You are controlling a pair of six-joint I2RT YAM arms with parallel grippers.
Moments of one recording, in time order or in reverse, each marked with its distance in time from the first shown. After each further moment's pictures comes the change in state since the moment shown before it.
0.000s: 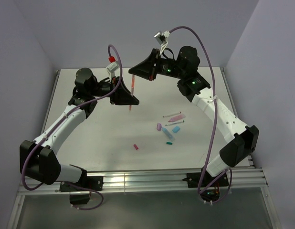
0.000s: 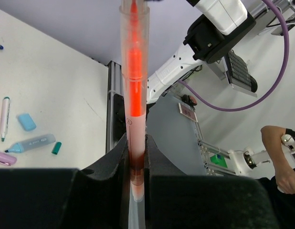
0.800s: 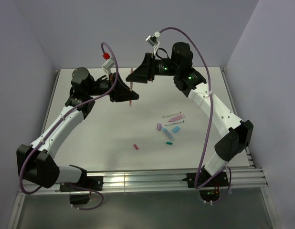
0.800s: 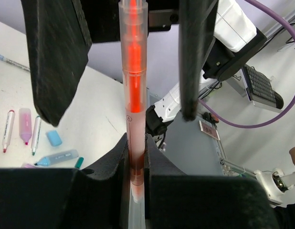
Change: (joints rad) left arm 0.005 -0.036 0.013 -0.020 -0.114 0.071; right arm -0.012 0.089 0.114 -0.174 -0.167 0.099
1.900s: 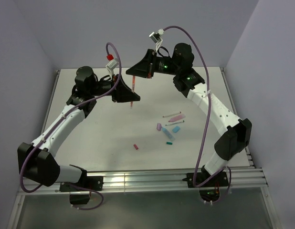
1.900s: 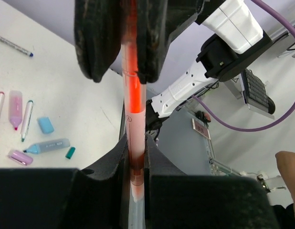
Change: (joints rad) left arm -0.011 0.015 0.024 -0.111 -0.021 0.015; right arm -0.004 0.023 -0.014 0.156 0.050 0.072
